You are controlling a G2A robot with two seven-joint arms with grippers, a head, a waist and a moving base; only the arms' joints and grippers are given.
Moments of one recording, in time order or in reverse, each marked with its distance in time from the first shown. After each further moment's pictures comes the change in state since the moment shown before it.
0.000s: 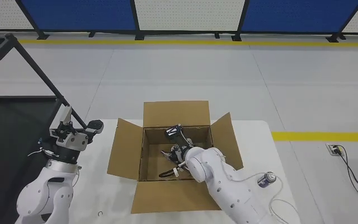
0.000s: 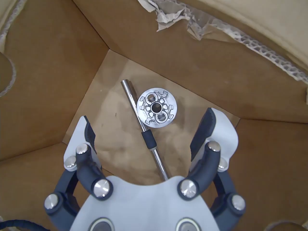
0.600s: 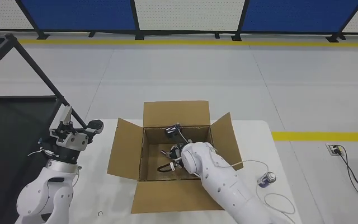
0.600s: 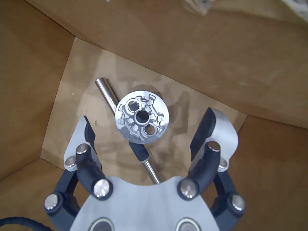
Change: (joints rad) left arm 0.000 0.000 0.000 0.000 0.000 0.000 0.000; right arm 0.159 -0.107 -0.083 0.357 0.088 0.037 -0.047
